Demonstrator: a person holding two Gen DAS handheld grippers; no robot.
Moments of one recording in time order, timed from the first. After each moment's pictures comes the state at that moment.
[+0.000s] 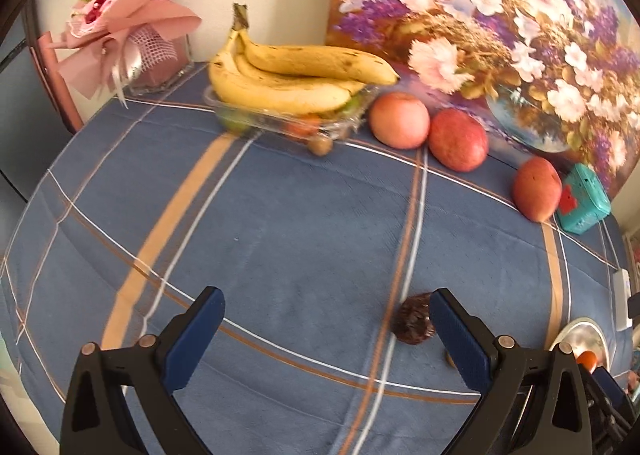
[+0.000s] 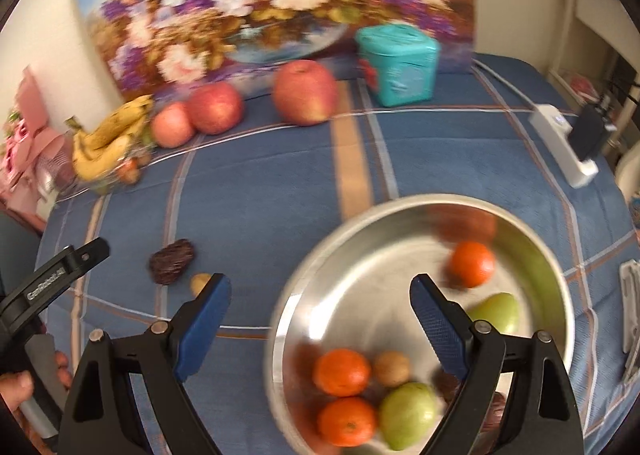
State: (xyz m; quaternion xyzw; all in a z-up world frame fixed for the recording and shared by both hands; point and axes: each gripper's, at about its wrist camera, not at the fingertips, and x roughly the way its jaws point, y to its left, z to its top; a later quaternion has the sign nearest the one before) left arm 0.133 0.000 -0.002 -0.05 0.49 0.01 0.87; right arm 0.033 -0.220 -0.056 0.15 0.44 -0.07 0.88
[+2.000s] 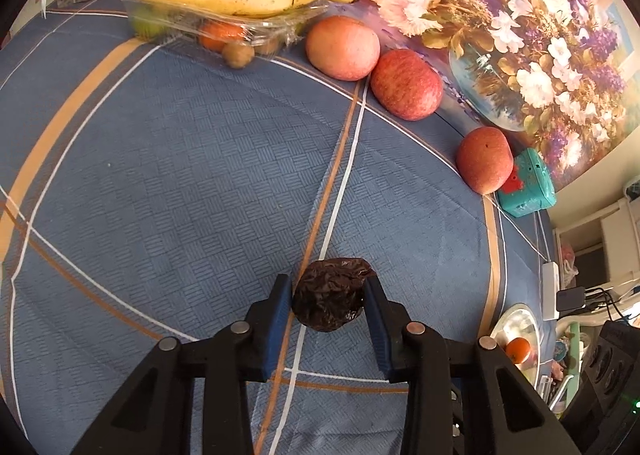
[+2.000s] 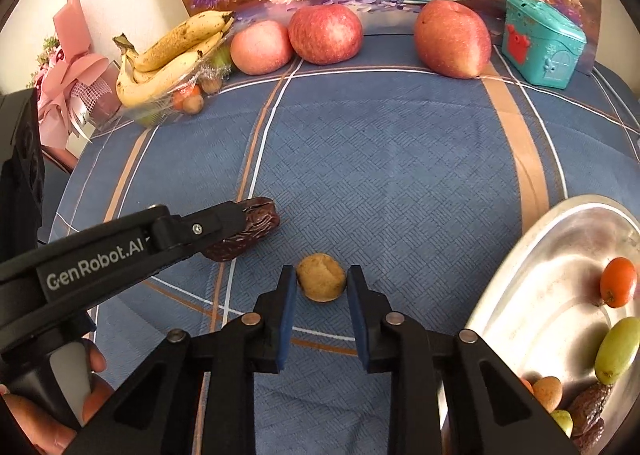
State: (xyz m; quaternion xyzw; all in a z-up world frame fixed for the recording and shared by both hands) left arm 0.146 -0.014 -0.054 -0.18 0.57 -0.12 0.79; right arm 0.084 -0.147 -0.098 0.12 0.49 0.03 0.86
